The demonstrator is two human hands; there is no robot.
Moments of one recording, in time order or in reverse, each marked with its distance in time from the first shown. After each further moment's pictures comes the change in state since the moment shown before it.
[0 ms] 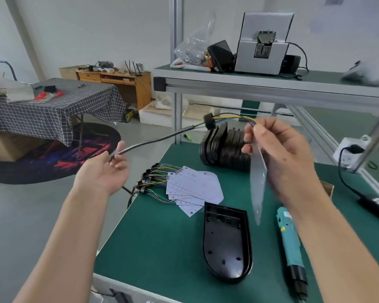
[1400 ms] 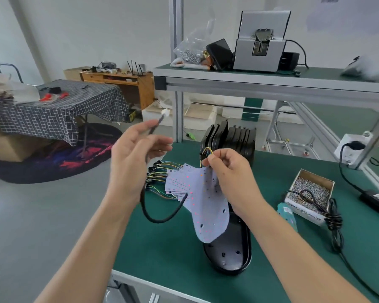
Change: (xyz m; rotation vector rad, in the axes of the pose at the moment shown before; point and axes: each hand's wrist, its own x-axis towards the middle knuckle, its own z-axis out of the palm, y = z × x) left_hand -0.081 -0.060 0.036 0.703 -0.490 0.696; right_hand -0.020 0.062 0.041 -0.304 0.083 0.294
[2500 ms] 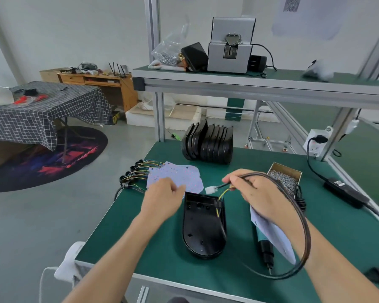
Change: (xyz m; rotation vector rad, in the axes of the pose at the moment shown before) left_hand -0.054 -0.087 0.046 1.124 -0.264 -0.333; right_hand -0.037 0.025 -0.114 -0.355 -0.124 -0.105
